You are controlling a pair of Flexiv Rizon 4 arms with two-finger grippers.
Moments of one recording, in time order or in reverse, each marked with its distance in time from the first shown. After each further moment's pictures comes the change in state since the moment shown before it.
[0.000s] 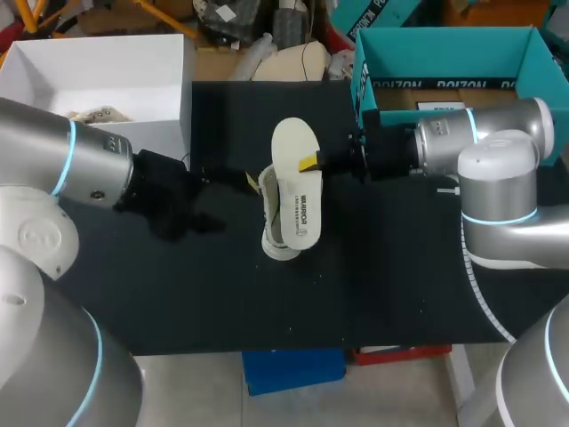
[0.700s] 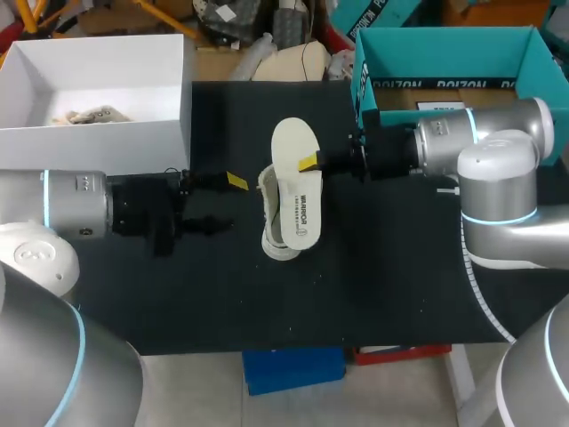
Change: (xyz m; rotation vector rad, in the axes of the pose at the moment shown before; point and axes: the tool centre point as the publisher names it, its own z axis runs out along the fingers) left arm 0.012 0.018 0.006 -0.032 -0.356 0.012; right arm 0.000 0.000 0.000 0.000 0.000 0.000
